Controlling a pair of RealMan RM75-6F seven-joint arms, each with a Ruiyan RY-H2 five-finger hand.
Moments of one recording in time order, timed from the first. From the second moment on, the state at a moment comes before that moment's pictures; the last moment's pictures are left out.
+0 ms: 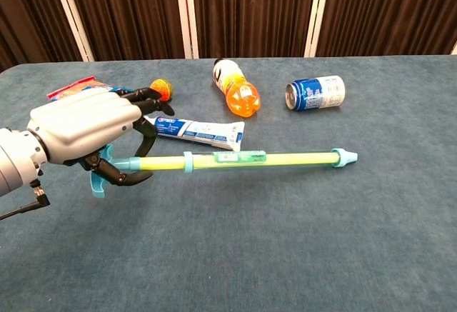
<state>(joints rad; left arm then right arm) -0.61 -1.59 -0.05 -1.50 1.49 1.11 0.54 0.06 -1.15 0.06 -1.60 -1.56 1.53 -0.17</state>
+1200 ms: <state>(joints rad) -0.65 -1.54 -0.07 -1.61 1.61 1.17 0.47 0.22 -1.31 0.18 -1.83 -1.25 1.33 -0.35</state>
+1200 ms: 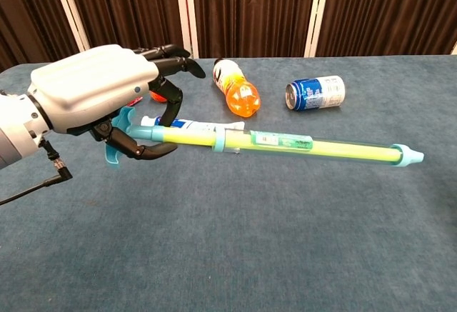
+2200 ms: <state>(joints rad) -0.67 -1.55 -0.10 -1.68 1.58 1.14 0.53 0.26 -1.39 0.20 -1.81 -1.15 1.34 -0.39</state>
